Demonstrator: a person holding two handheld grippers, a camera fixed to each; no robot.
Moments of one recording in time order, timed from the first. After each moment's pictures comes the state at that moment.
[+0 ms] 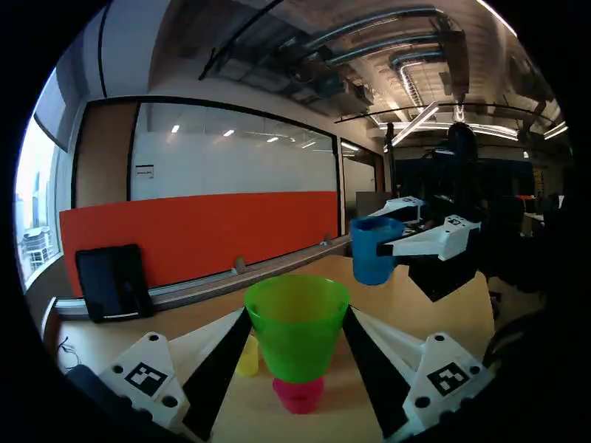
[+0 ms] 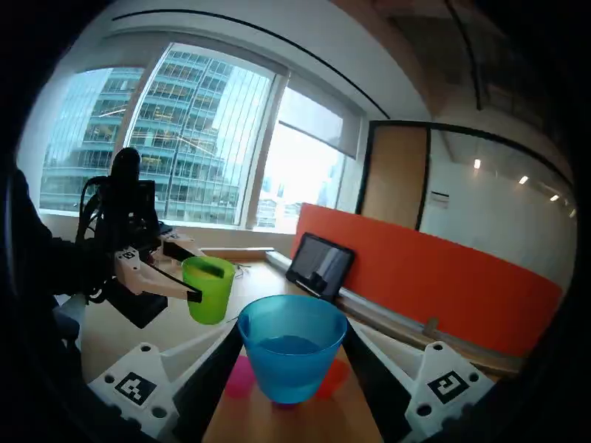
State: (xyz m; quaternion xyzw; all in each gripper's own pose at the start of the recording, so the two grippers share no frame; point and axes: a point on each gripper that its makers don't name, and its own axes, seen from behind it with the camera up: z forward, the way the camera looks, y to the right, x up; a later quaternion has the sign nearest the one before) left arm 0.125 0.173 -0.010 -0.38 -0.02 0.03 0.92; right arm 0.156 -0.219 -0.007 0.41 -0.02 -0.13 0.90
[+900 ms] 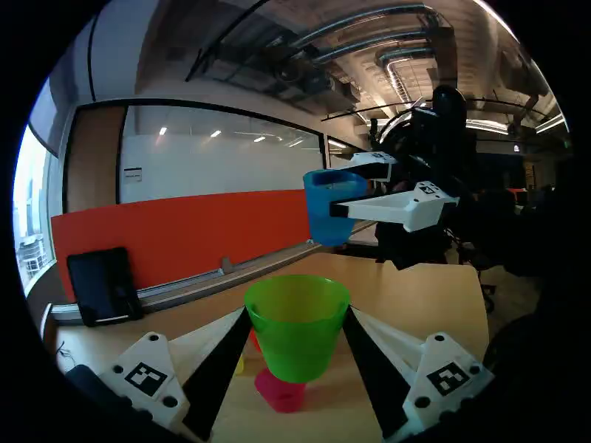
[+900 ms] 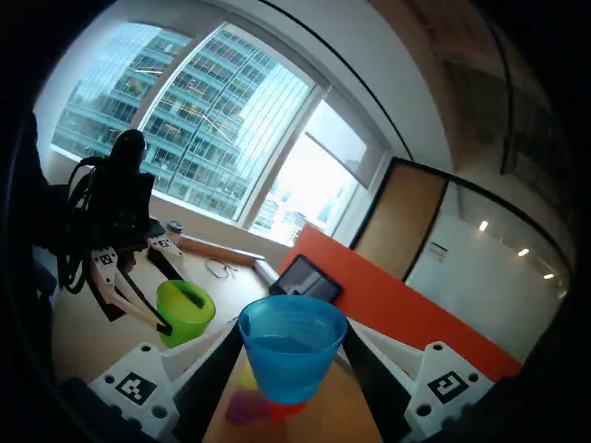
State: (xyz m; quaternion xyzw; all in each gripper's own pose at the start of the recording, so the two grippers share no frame) left arm 0.119 0.196 -0.030 -0.41 -0.02 0.04 0.91; right arm 0.208 -0.236 0.014 0.40 0.06 -0.25 0.88
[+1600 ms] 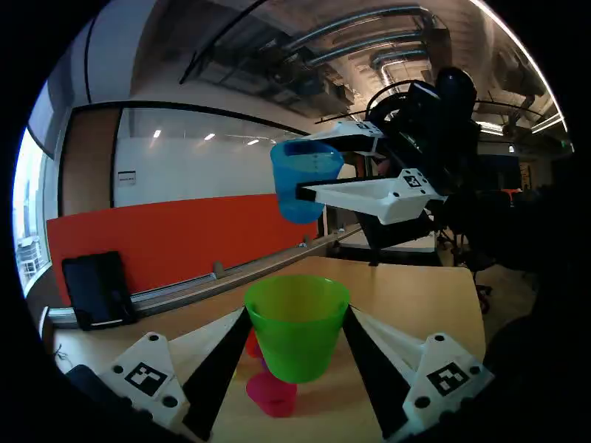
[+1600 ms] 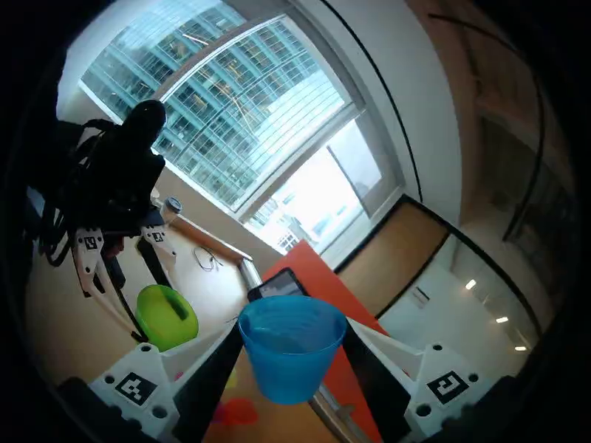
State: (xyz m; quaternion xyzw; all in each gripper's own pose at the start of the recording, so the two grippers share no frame) left arm 0.125 0.207 -0.036 -0.42 -0.01 0.04 0.91; right arm 0.245 -0.259 0.027 0.38 0.13 -0.37 0.84
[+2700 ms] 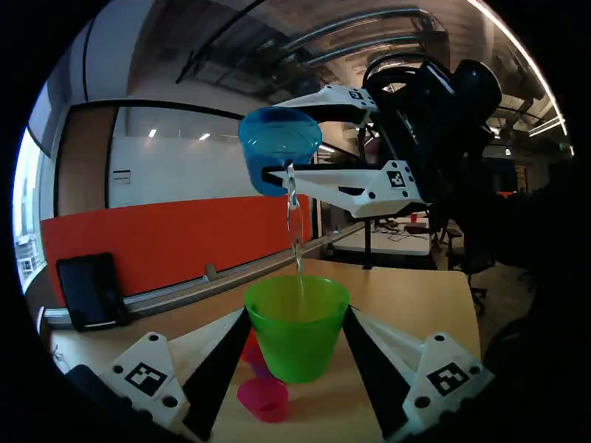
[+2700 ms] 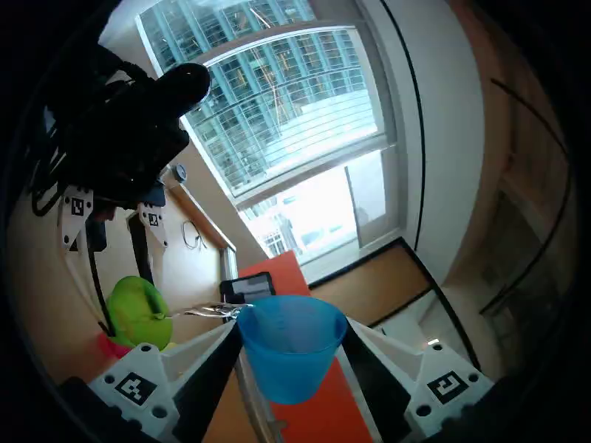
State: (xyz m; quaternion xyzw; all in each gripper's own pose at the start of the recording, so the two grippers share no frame) left arm 0.131 0.222 -0.038 -0.44 -0.01 0.04 0.90; right arm 0.279 -0.285 0.041 0.34 0.20 -0.50 0.77
